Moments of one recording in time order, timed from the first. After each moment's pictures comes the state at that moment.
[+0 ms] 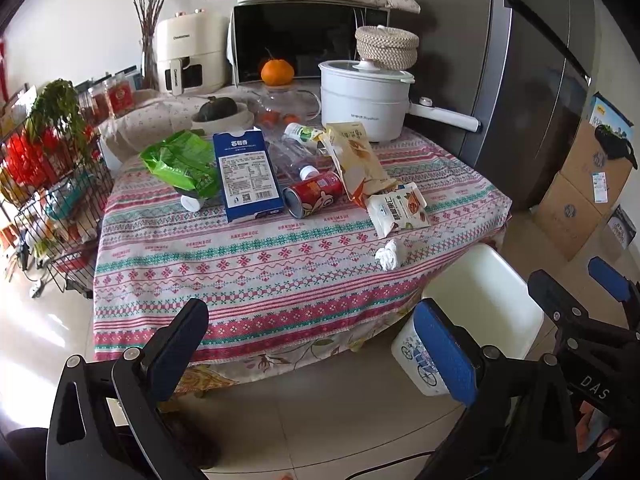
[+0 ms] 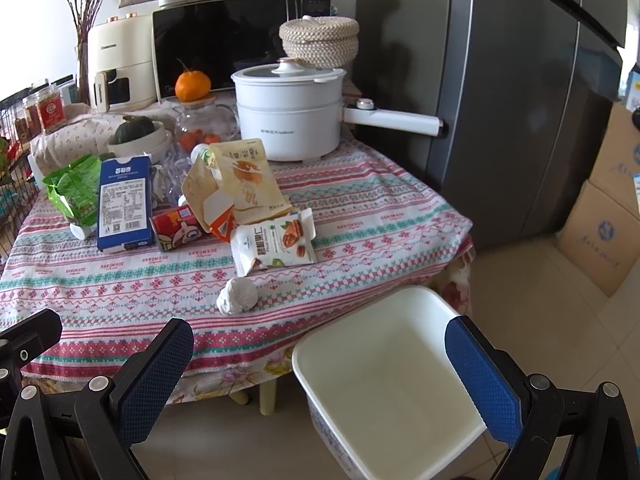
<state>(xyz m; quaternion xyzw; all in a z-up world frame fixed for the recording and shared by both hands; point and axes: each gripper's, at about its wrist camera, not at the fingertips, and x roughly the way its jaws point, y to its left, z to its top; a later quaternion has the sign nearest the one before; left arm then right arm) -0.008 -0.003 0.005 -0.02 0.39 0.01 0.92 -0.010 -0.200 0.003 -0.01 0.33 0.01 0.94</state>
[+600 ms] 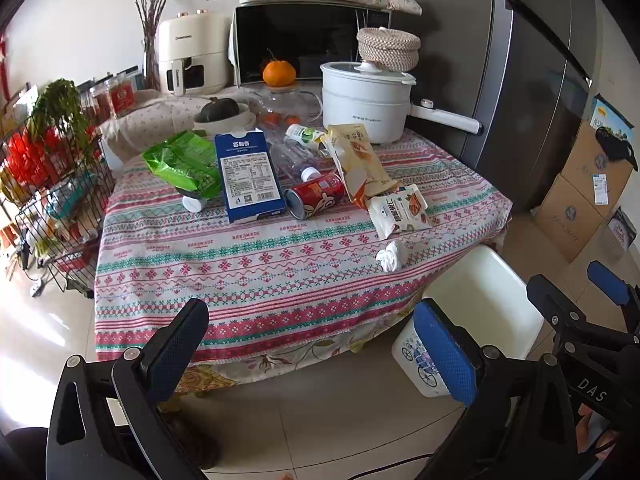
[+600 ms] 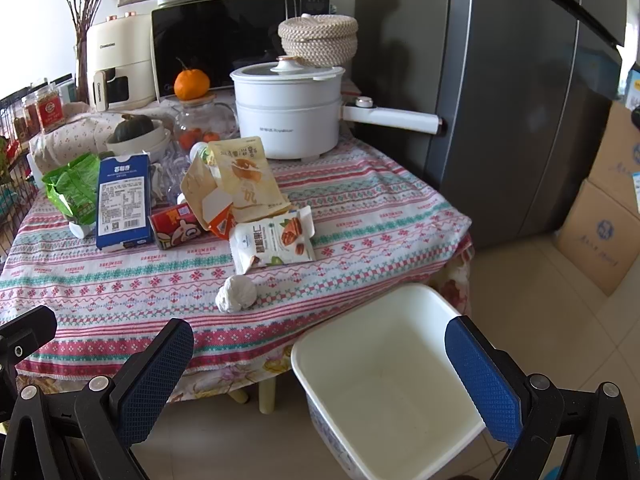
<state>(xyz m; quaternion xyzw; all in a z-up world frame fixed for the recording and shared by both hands) -0.009 -0.002 0.004 -0.02 0.39 0.01 0.92 -0.011 -0.200 0.001 -0.01 0.33 0.01 0.94</state>
